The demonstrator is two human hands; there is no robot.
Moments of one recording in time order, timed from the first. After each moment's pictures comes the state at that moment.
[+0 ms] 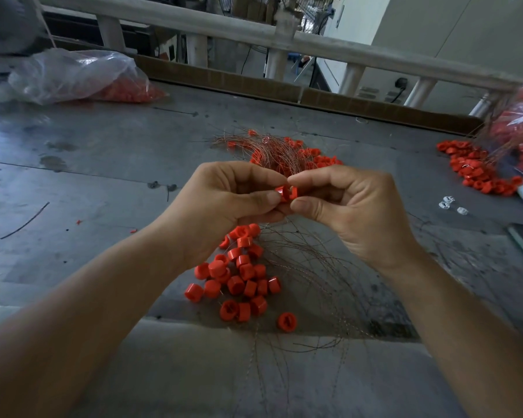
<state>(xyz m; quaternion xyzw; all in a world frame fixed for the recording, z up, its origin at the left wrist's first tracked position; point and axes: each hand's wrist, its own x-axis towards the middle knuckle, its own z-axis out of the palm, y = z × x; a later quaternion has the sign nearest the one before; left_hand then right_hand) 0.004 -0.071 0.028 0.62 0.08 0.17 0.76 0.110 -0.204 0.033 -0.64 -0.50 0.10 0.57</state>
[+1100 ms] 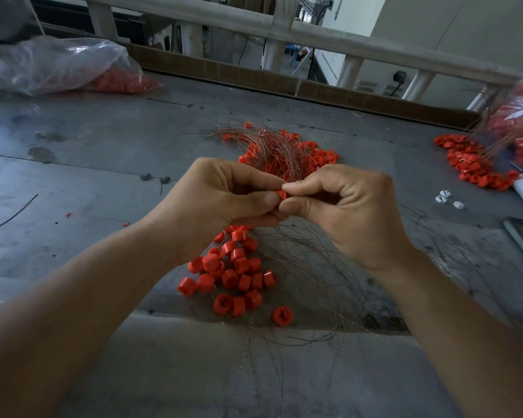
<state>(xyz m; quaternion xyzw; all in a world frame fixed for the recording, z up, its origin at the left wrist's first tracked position) 0.002 -0.071 0.027 0.68 0.05 0.14 0.72 0.108 -0.205 0.031 -0.67 -0.56 -0.06 0.49</state>
